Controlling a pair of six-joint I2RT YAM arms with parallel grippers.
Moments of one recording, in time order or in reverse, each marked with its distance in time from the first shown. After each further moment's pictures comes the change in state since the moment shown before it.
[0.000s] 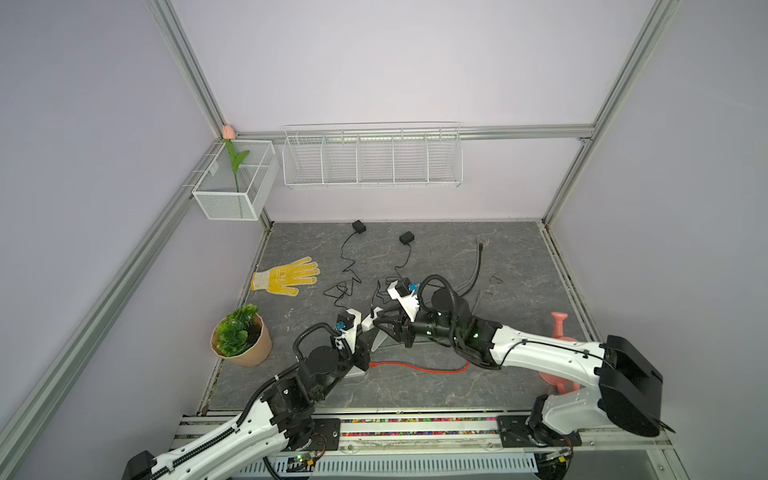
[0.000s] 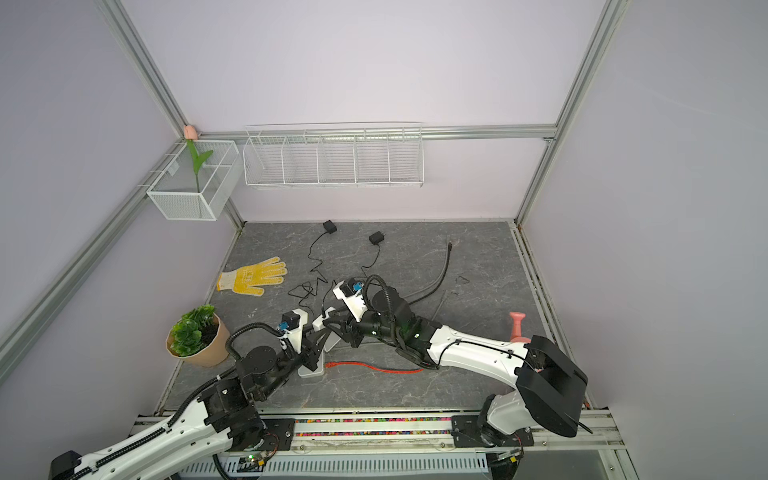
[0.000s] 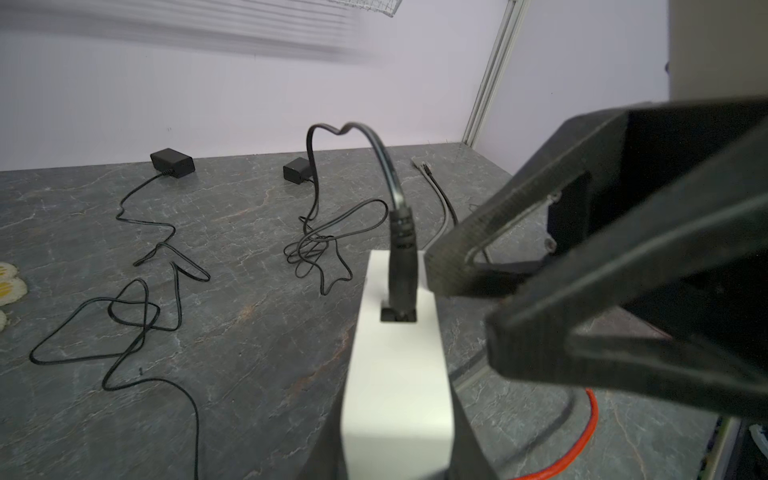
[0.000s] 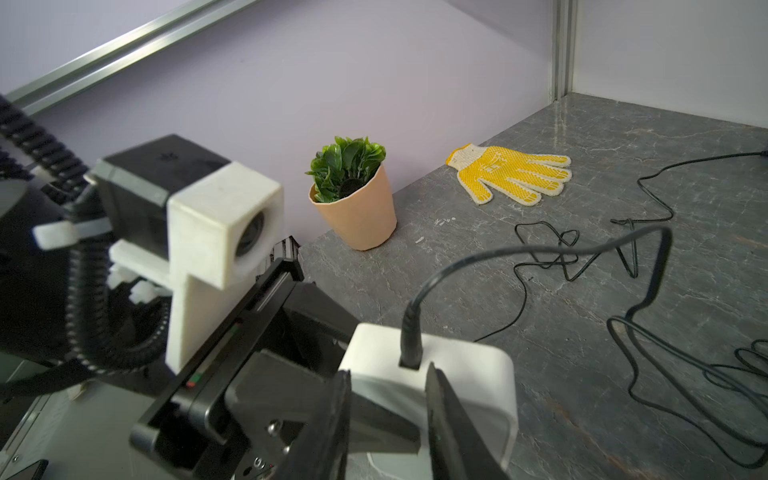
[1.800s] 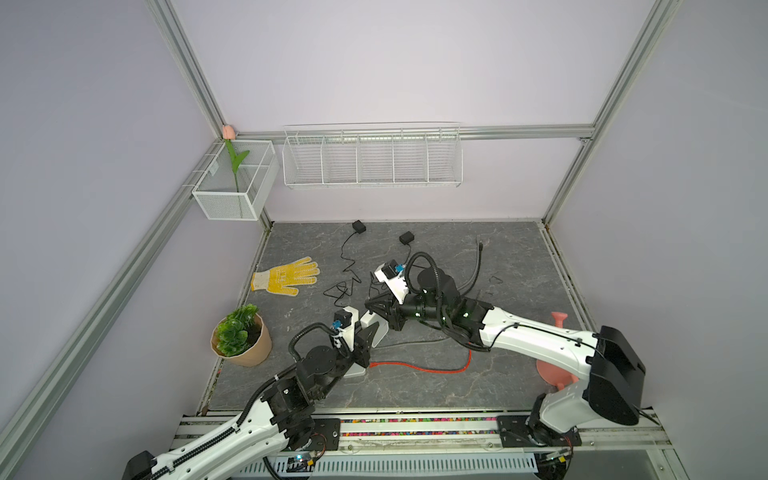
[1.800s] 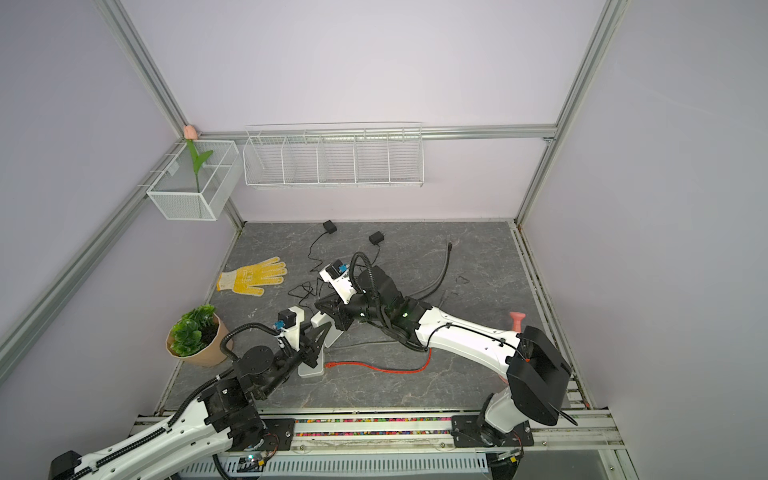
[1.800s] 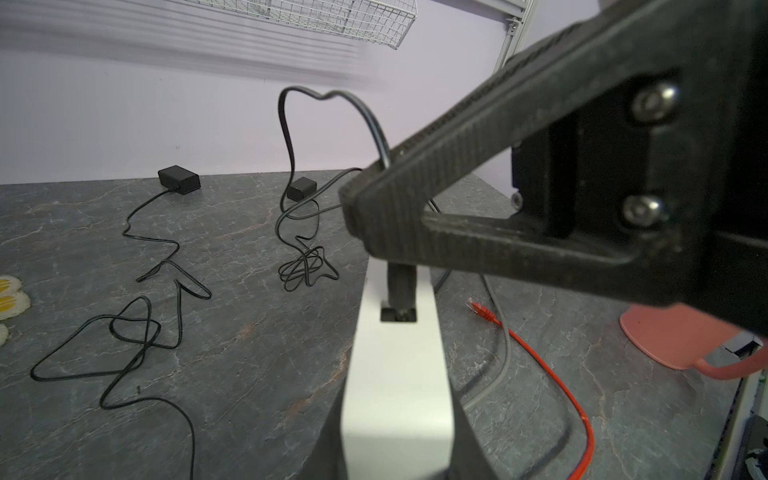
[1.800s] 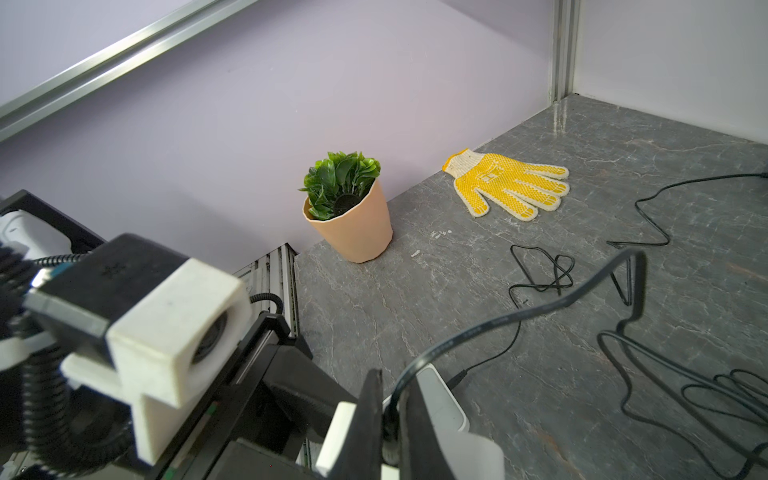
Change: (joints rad) left arm 0.000 0.005 0.001 0.034 -0.012 -0.005; right arm -0.032 0.114 0.258 -0.185 -0.032 -0.018
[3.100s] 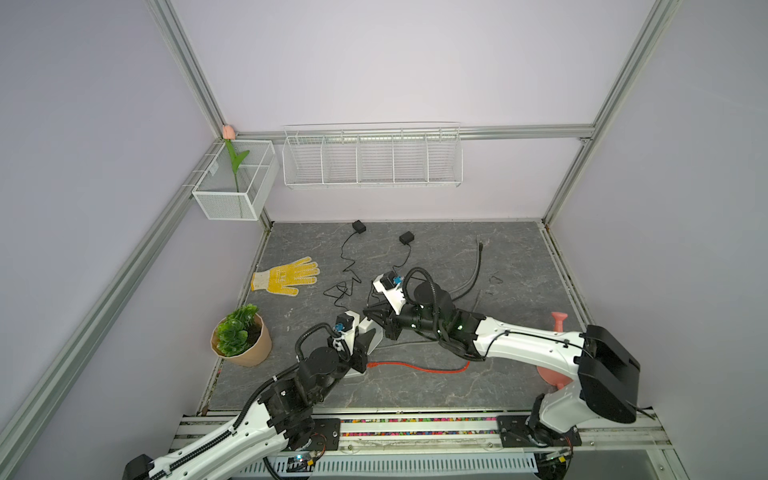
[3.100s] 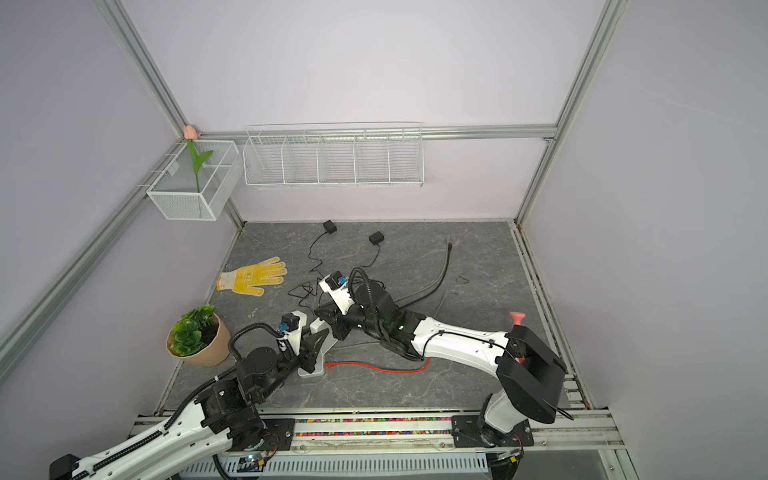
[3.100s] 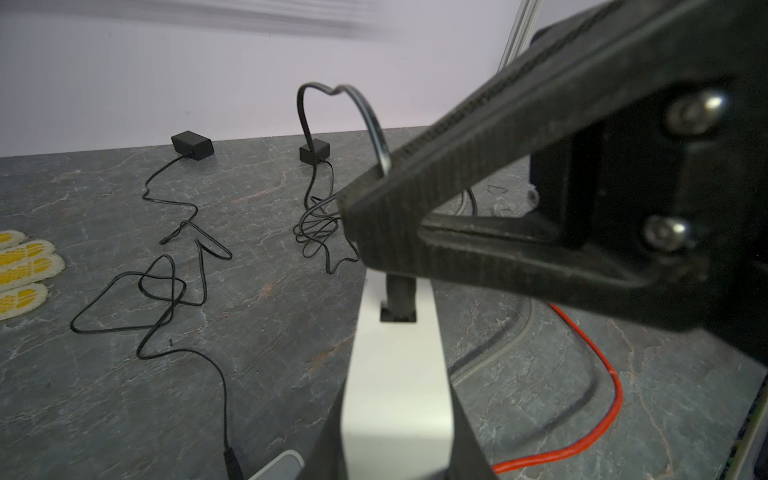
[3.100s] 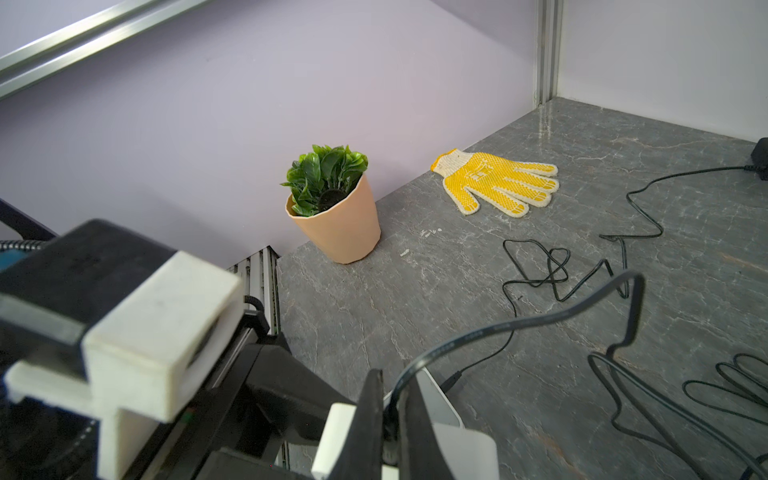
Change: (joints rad) left arm 0.000 -0.046 0.006 -0.147 -0.022 0.013; right arm 0.056 0.024 -0.112 0.169 0.101 0.008
